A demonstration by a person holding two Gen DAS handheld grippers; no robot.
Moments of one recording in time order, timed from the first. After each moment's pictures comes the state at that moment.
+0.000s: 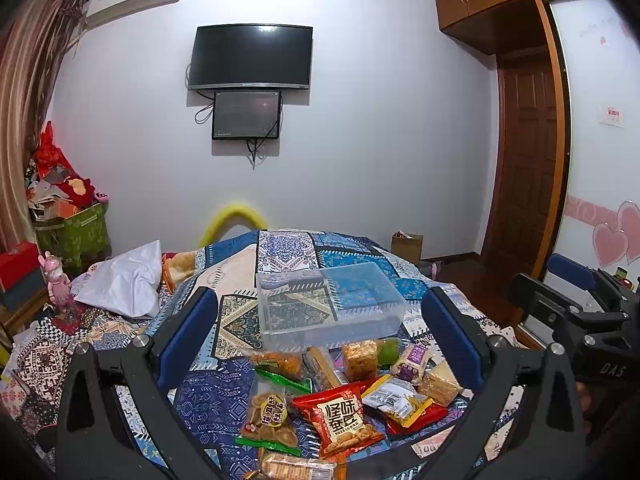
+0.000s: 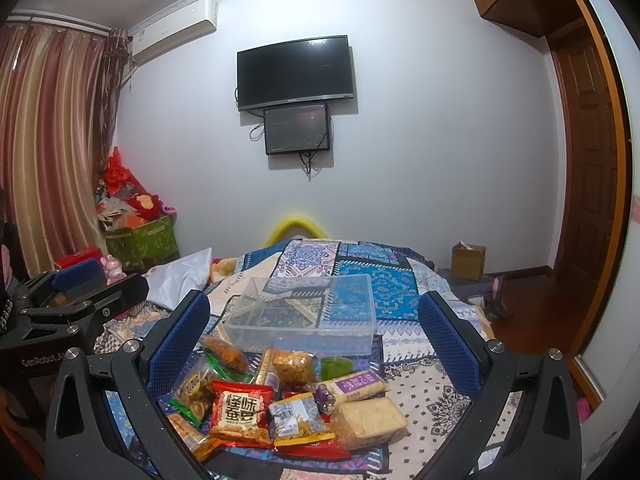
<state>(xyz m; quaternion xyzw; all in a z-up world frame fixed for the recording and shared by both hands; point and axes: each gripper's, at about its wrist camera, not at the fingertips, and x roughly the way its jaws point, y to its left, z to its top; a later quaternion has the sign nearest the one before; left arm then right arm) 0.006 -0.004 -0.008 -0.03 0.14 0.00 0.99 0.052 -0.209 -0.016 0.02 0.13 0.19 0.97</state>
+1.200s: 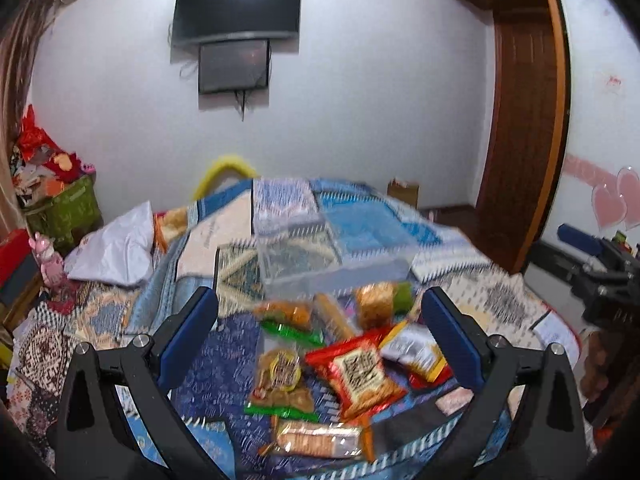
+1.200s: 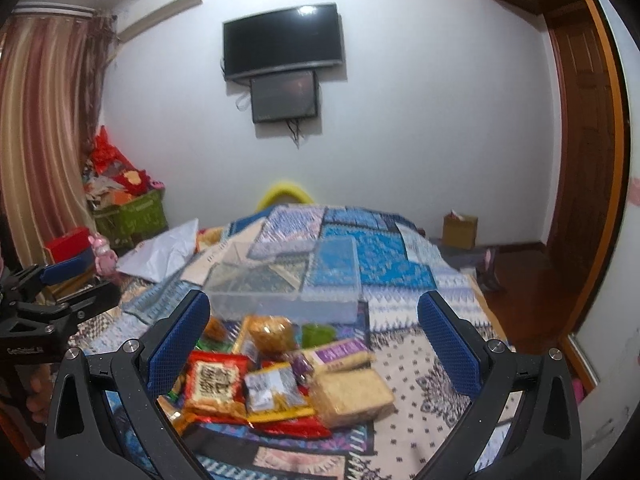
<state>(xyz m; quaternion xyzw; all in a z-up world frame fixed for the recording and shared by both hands) 0.032 0.014 -0.050 -0.01 0.25 -0.02 0.97 0.077 -0.221 -0.053 0.01 0.20 0.17 0.96</state>
